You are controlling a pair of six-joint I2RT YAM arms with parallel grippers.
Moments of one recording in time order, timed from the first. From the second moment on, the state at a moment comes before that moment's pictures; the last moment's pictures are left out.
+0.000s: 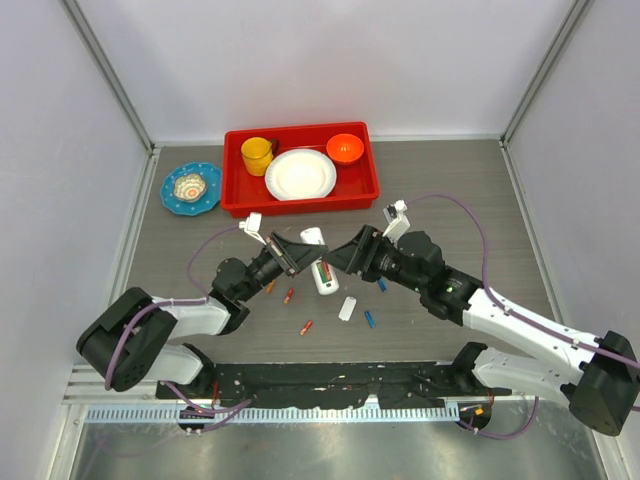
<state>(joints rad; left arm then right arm) -0.66 1.36 0.29 1.28 0.24 -1.25 0.82 1.00 0.67 0.06 -0.08 1.01</state>
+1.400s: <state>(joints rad) -0.67 1.34 0.29 1.27 0.23 -1.24 0.78 1.06 0.62 0.16 -0.13 1.07</state>
